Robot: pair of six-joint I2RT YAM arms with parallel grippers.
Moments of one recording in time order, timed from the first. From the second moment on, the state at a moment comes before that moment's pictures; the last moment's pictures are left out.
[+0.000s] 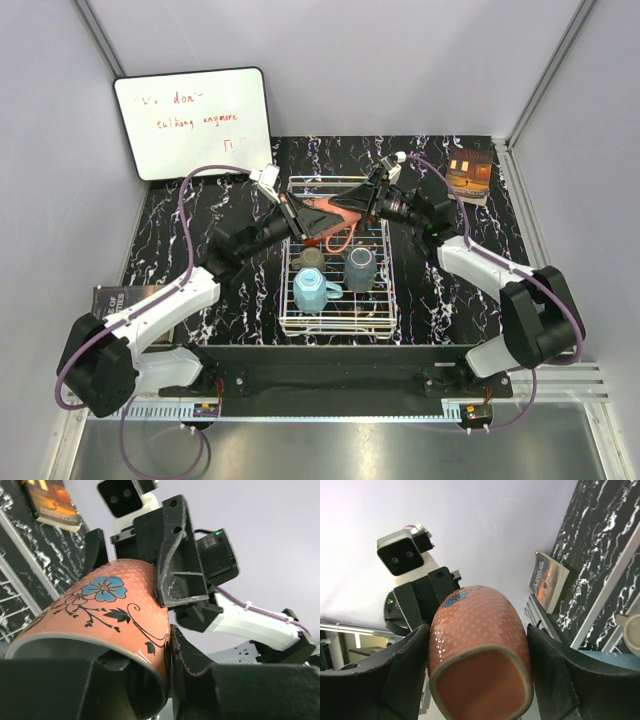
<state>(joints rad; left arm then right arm) -0.63 1.17 0.76 0.50 0.40 -1.04 0.44 1.48 0.86 0.73 -0.81 1.41</state>
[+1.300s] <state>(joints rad) -0.20 1.57 1.46 -0.86 -0.31 -0.60 0.48 1.42 1.36 -0.81 0.34 0.64</state>
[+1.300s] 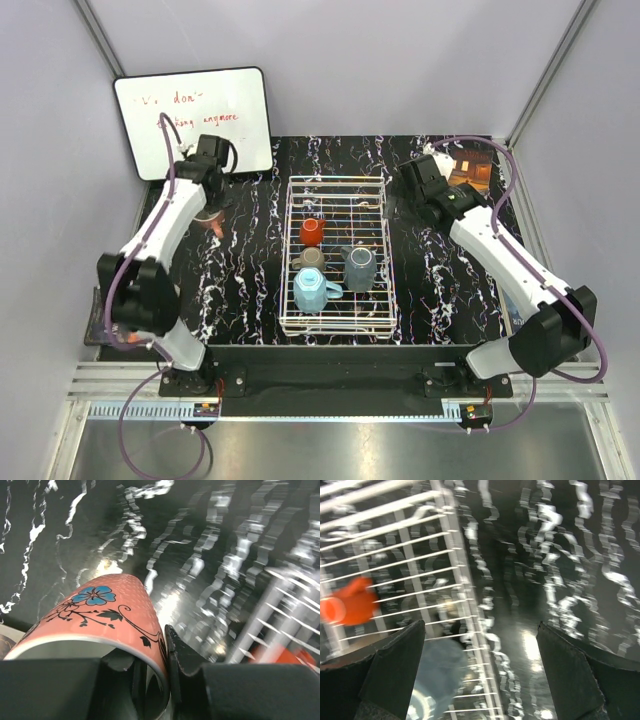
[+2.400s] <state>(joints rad) -0.12 2.11 1.77 -0.85 -0.14 -0.53 0.49 1.45 1.29 -0.88 0.39 0.61</state>
